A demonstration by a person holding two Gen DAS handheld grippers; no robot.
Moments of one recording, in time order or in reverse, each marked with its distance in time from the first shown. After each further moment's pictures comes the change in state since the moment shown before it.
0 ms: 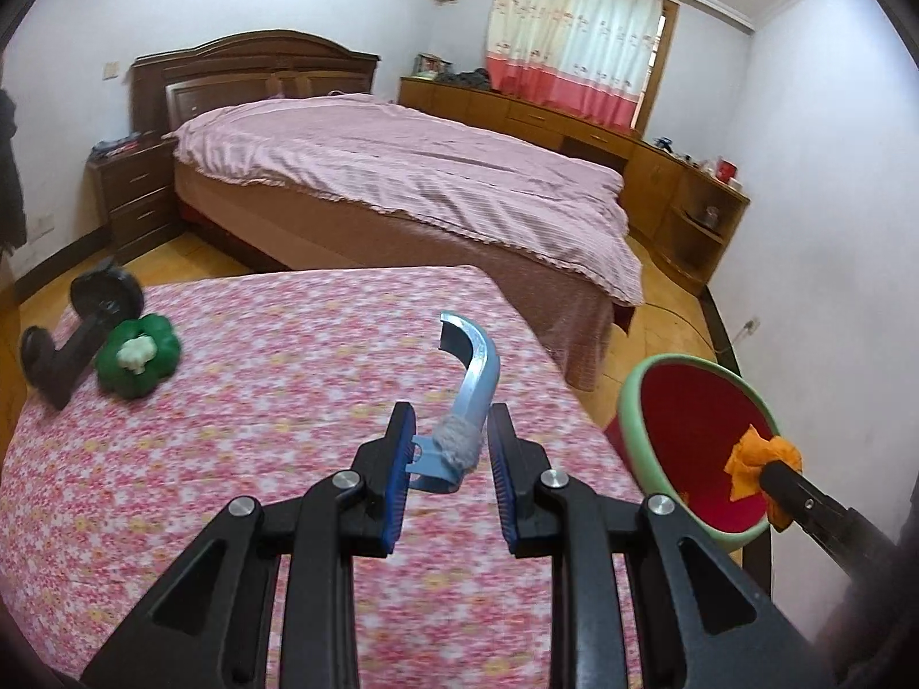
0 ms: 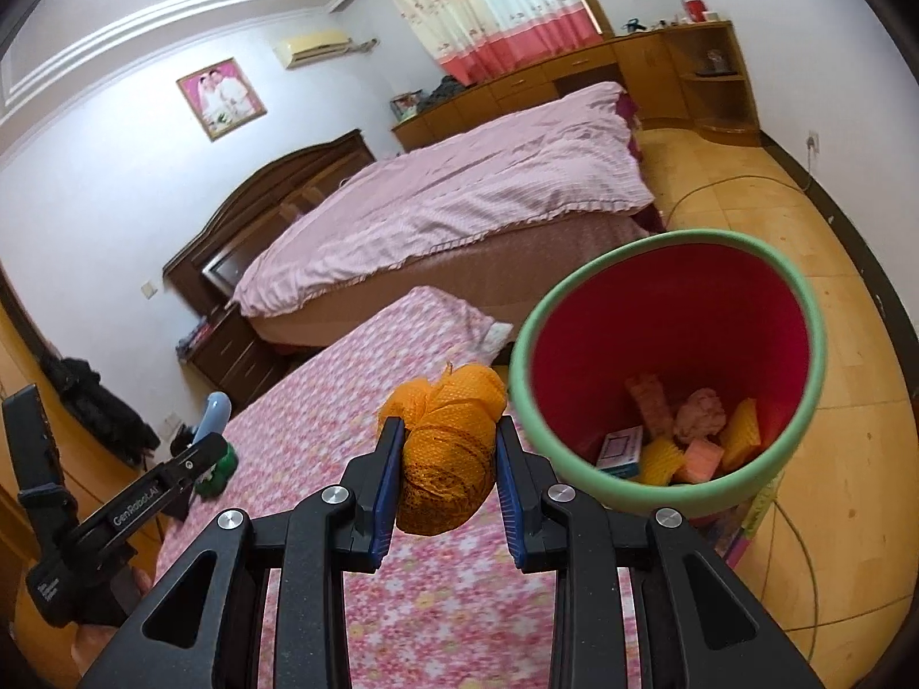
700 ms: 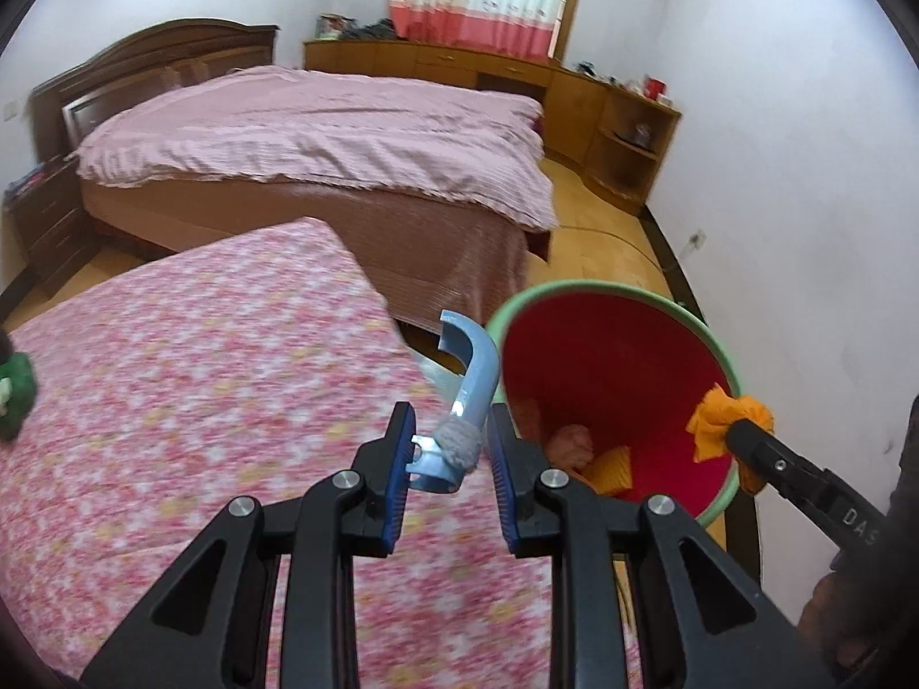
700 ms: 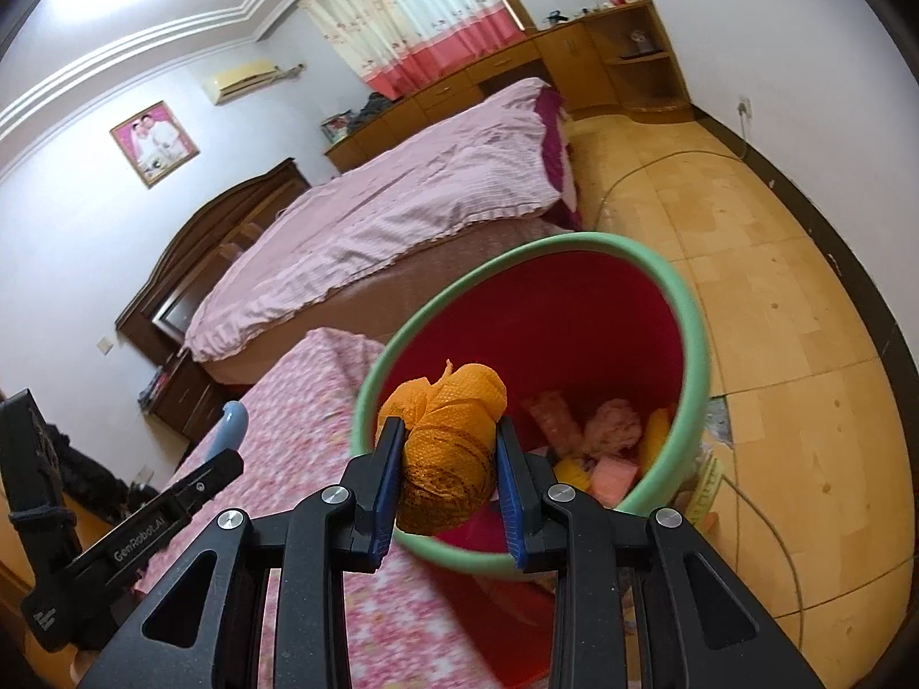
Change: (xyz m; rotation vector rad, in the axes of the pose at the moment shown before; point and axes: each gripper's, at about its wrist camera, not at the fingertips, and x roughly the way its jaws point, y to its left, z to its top) left arm 0.078 -0.118 -0.012 0.170 0.150 -0.135; right arm 0.001 -0.095 0.020 0.128 -0.022 -0.112
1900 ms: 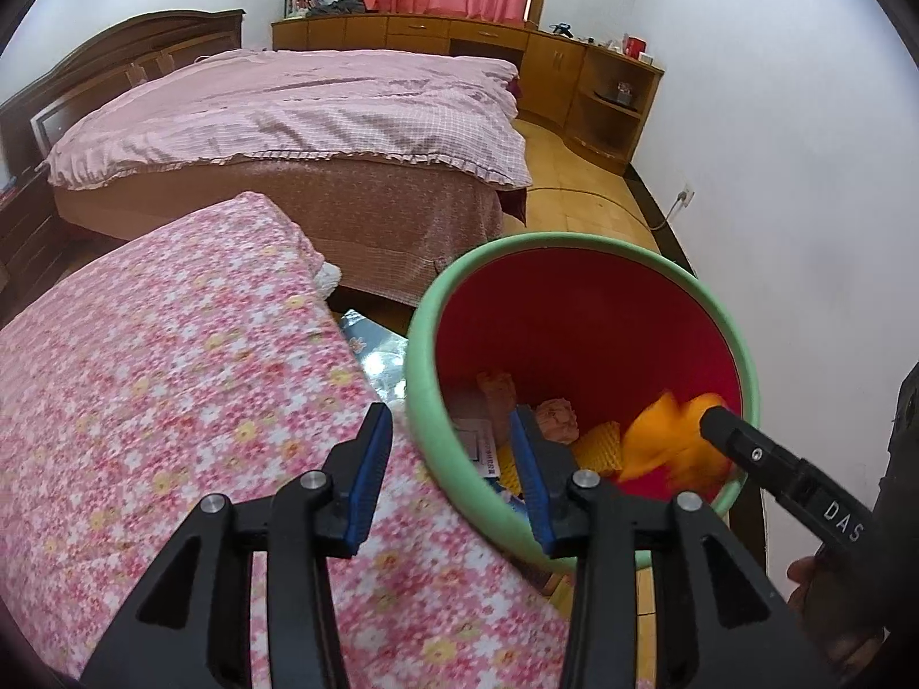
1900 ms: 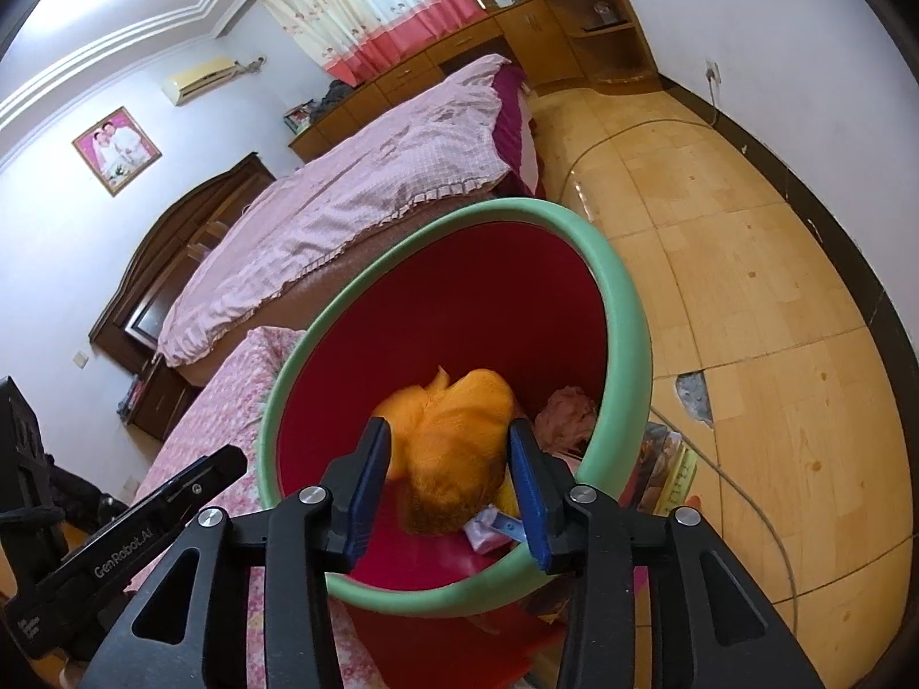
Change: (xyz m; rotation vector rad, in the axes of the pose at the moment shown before) left arm 0.038 -0.030 -0.003 0.046 0.074 -0.010; right arm 0.025 -0.045 0.002 0.050 0.049 -0.034
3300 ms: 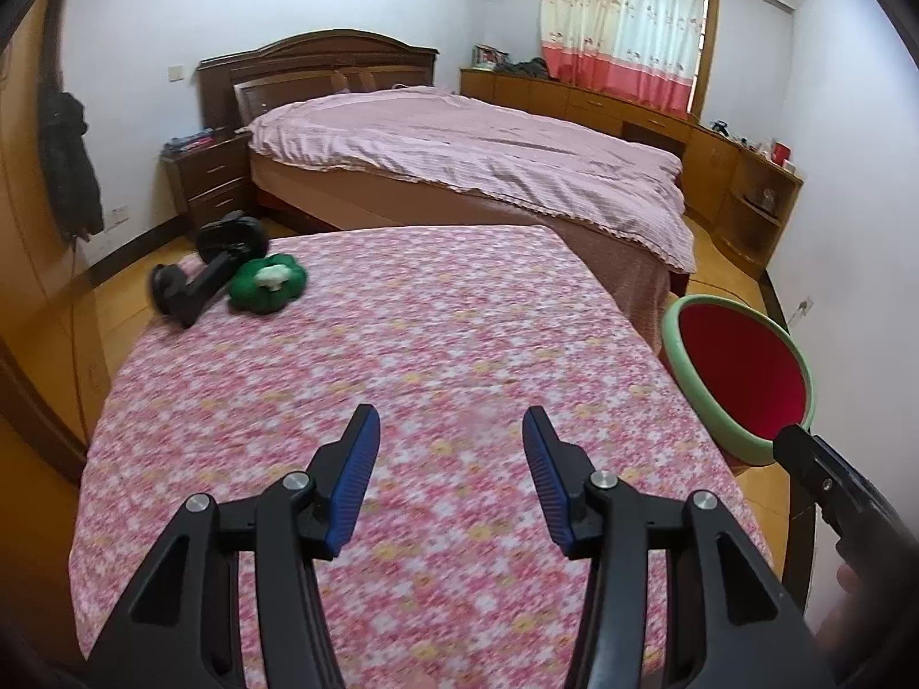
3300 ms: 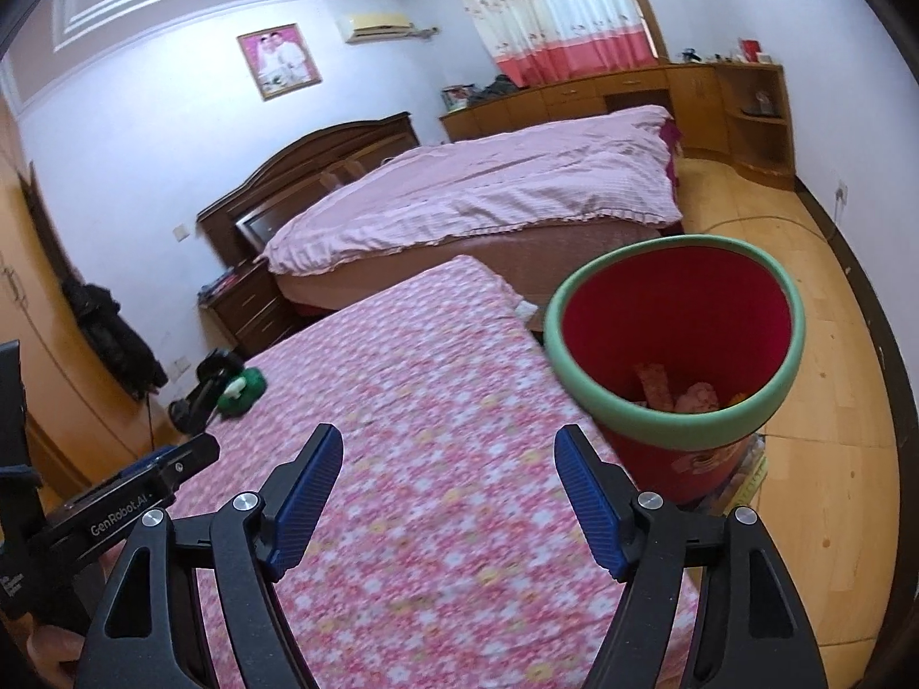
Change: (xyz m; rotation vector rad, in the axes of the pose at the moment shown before) left arm -0.208 0.124 -0.117 -0.262 -0.179 0.338; right arm -0.092 0.155 -0.108 -0.379 -0.014 0.184
